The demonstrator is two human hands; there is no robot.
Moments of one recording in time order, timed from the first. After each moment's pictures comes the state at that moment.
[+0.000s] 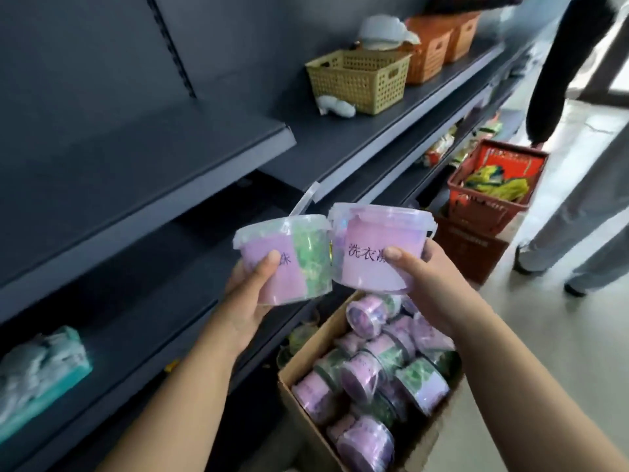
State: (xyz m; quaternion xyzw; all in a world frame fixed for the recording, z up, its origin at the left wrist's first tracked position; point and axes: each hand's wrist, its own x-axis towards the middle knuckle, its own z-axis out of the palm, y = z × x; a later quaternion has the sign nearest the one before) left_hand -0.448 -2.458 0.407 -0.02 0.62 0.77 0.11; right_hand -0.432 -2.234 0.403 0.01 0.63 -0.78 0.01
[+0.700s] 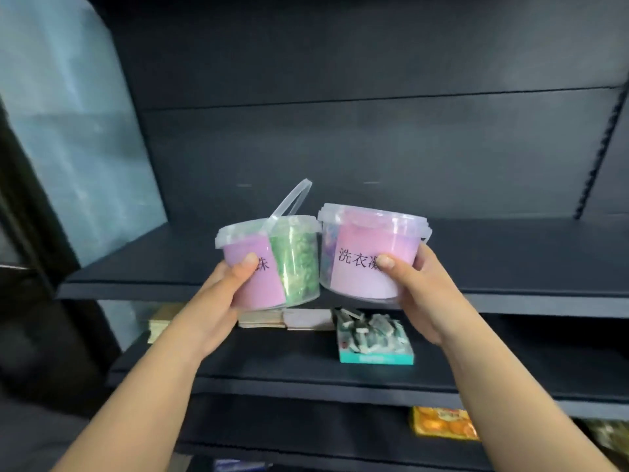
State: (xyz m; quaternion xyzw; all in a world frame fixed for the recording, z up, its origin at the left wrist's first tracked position) left_hand -0.132 -2.845 0.548 -0.17 0.60 0.72 -0.31; right_hand -0.303 -2.671 0.551 -0.36 0.50 -0.74 0.26
